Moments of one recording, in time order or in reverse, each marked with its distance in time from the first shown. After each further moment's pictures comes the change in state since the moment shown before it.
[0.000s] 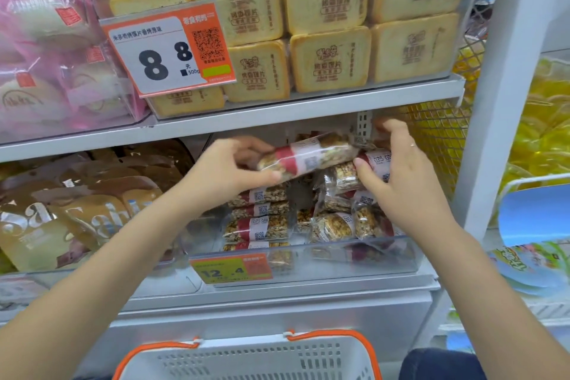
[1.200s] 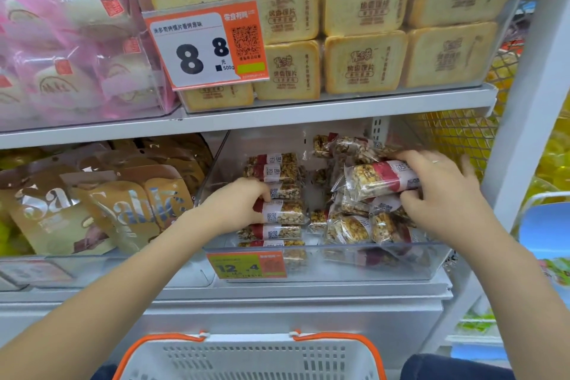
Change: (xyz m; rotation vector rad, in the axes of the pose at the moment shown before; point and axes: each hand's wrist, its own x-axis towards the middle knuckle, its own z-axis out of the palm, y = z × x) left_hand 0.012 -0.077 0.019 0.711 -0.218 0.046; right_hand -0.001 0.004 -0.017 -0.331 -0.273 0.096
